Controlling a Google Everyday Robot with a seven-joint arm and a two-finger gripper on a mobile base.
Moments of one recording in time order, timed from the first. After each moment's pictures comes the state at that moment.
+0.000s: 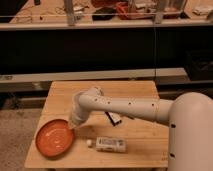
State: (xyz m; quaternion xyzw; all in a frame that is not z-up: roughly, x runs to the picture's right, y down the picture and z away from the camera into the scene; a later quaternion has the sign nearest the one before) arm -0.189 0.204 0.788 -0.31 -0.32 -0.09 0.89
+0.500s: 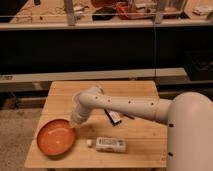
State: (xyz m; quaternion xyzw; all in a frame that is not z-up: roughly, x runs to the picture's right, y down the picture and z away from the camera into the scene) arm -0.181 0.202 0.795 -0.33 -0.31 -0.09 0.89
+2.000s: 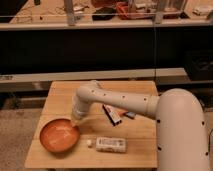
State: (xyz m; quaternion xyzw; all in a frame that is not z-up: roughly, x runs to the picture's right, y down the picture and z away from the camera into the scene) arm -0.177 0.193 0.819 -0.37 -0.30 -0.14 0.87
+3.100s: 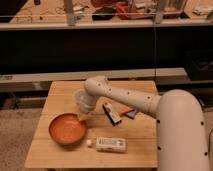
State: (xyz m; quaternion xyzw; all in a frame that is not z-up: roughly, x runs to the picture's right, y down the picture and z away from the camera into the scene) arm -0.146 0.173 0.836 -0.37 -0.29 -0.13 0.87
